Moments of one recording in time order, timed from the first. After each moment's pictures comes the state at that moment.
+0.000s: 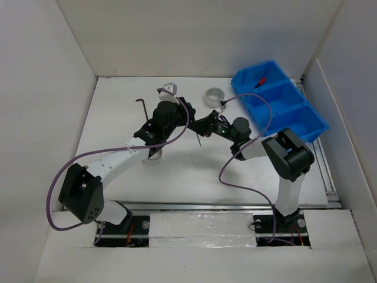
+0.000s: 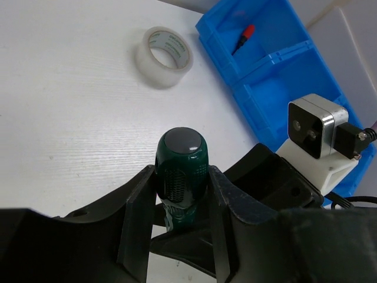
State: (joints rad) left arm -0.65 1.40 1.03 0.11 -0.21 -0.62; right arm 0.52 1.91 0.84 1.31 -0.59 0.83
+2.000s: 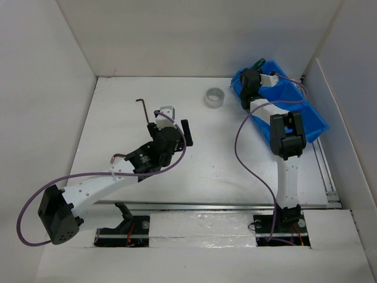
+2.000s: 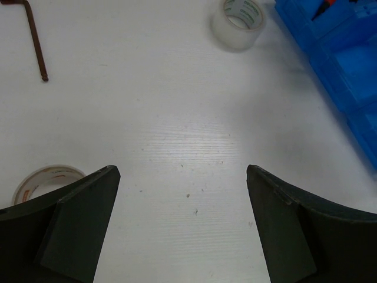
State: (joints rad) left arm -0.90 1.13 0.88 -0.19 -0.67 -0.55; right arm 0.21 2.25 1.68 0.46 0.60 1.14
